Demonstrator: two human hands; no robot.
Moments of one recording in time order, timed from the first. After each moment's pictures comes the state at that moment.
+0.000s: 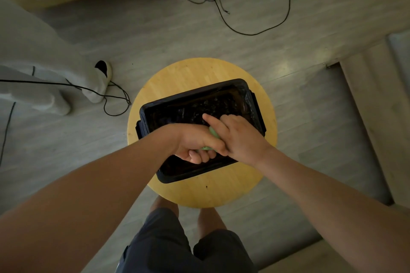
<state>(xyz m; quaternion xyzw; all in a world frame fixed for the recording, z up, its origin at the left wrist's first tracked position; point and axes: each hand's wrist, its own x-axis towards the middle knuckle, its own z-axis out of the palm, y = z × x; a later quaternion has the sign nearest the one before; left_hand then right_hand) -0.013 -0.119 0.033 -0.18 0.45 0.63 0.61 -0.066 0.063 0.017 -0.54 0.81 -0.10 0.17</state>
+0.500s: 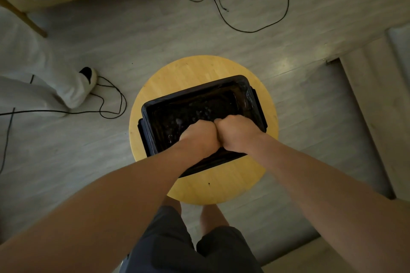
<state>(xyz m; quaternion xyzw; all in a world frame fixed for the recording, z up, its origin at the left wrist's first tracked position) 0.000 -0.083 0.012 -0.17 0.87 0.28 0.36 -0.070 0.029 0.029 -0.44 0.83 0.05 0.34</state>
